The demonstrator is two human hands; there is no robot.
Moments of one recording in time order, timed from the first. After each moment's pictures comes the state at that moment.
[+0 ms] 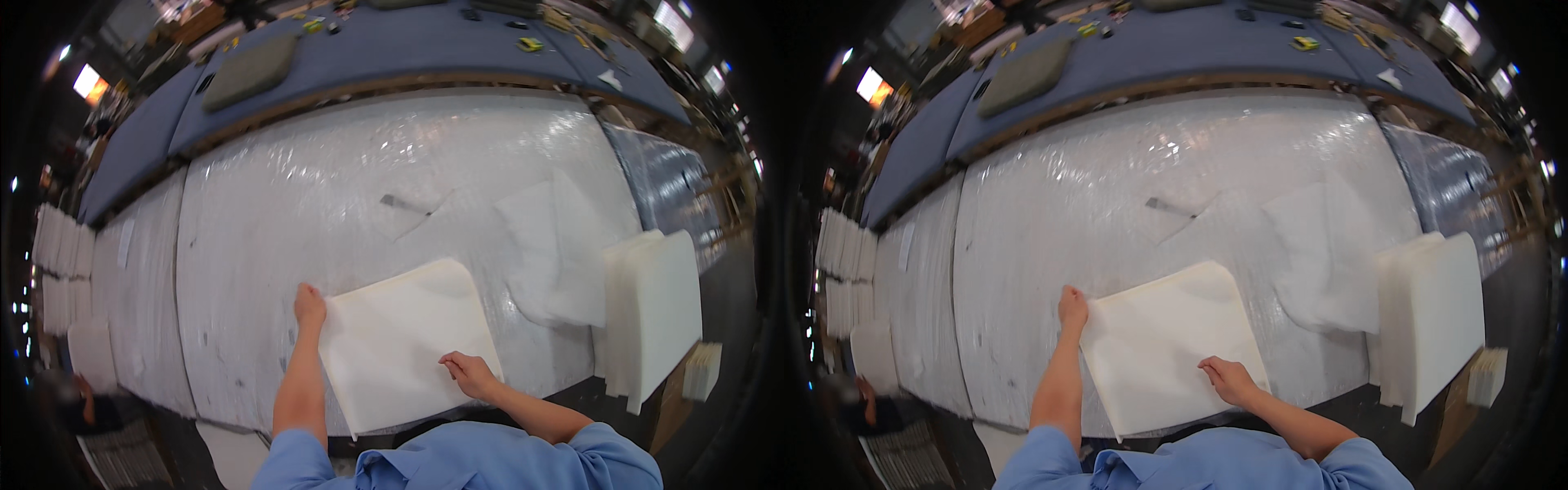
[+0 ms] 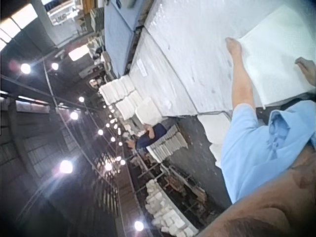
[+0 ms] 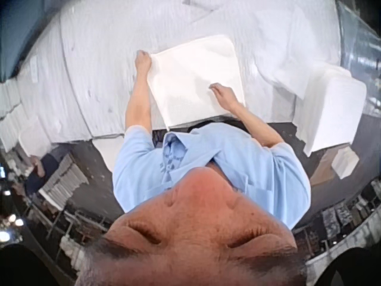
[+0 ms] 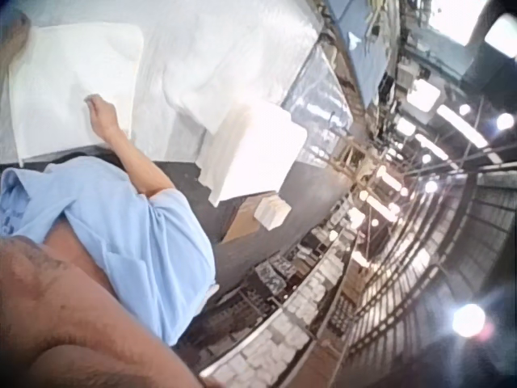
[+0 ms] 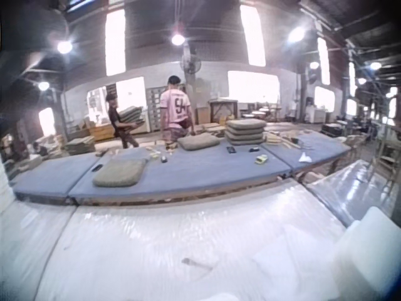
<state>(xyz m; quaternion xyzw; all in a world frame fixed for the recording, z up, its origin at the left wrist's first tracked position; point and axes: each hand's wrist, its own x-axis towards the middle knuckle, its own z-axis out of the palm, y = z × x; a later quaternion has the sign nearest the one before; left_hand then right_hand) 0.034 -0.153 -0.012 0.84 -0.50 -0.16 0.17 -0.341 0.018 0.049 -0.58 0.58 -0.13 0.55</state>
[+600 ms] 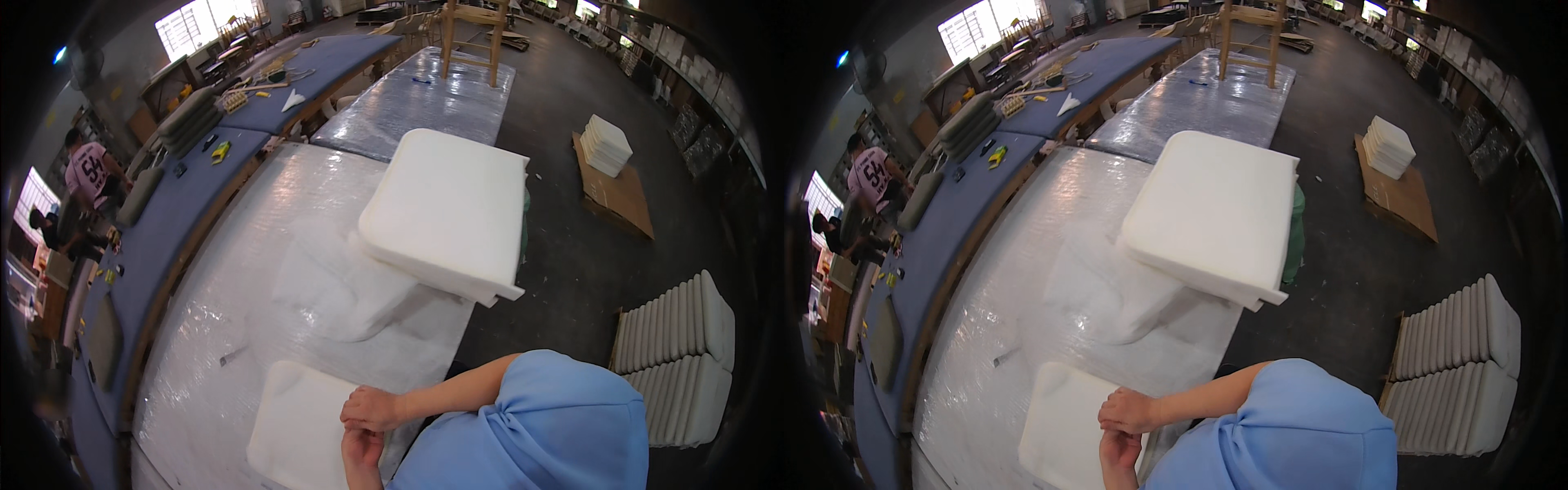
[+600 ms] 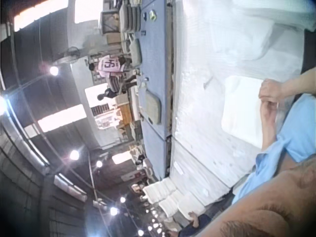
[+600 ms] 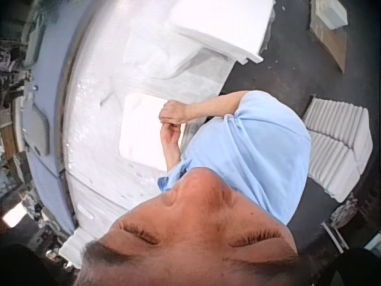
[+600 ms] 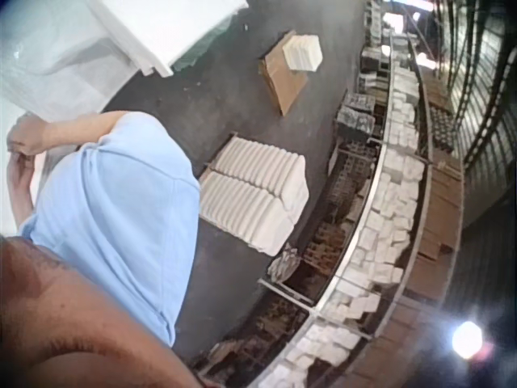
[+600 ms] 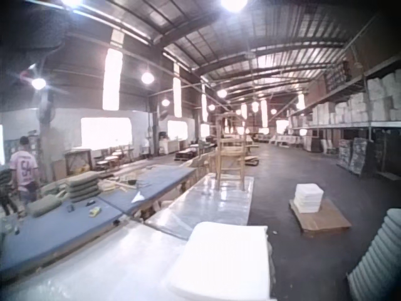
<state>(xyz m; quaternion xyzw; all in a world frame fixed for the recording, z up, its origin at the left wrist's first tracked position) -0.290 0.095 0.082 0.33 -0.12 -0.90 0.25 -0.451 0.111 0.091 -0.73 0.49 -0.40 0.26</state>
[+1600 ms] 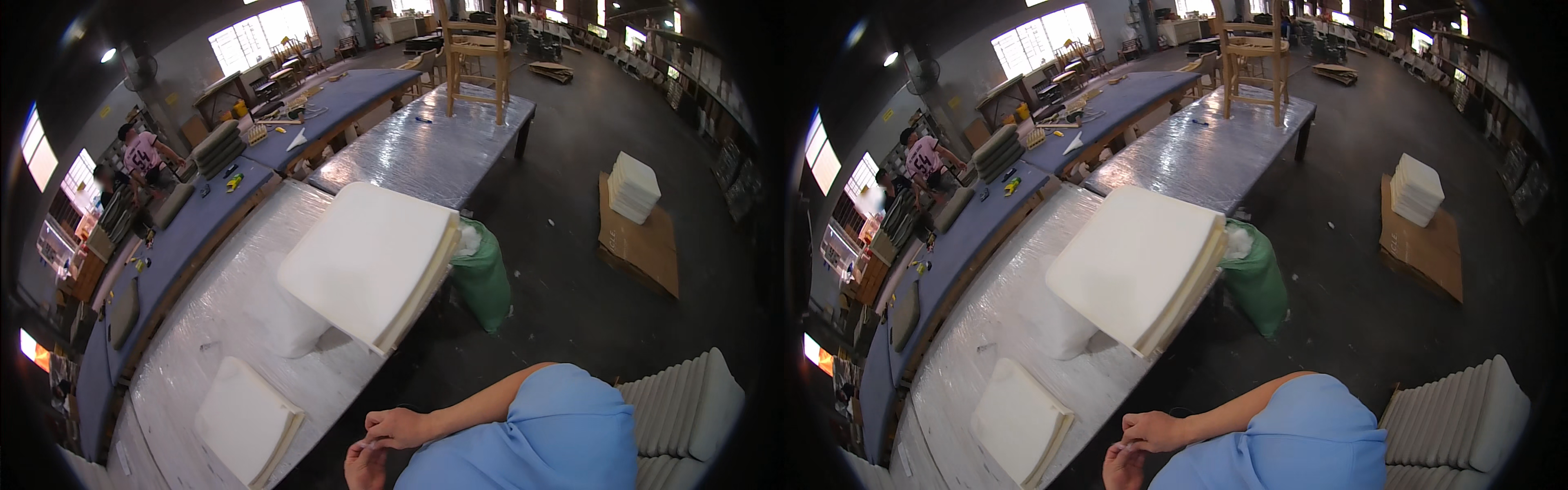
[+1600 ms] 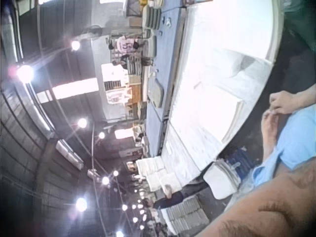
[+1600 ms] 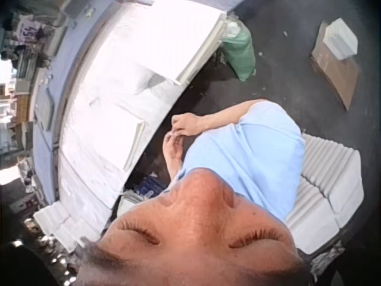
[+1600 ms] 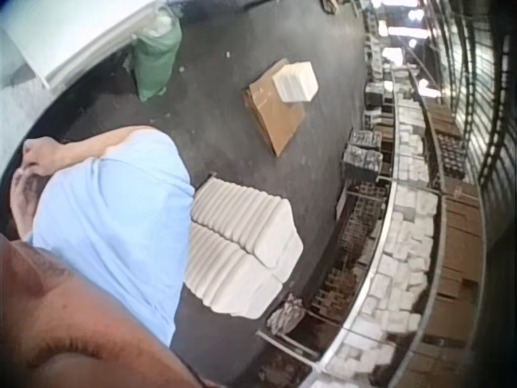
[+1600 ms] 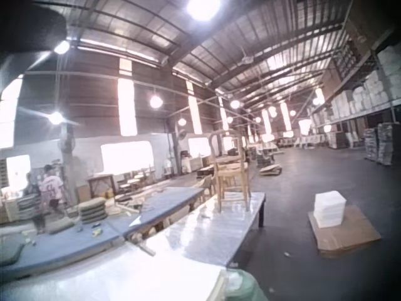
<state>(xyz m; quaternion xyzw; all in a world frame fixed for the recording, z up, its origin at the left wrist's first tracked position) -0.502 0.424 0.126 0.43 -0.17 -0.81 0.37 -0.712 0.422 0.152 -0.72 0.44 -0.36 0.40</state>
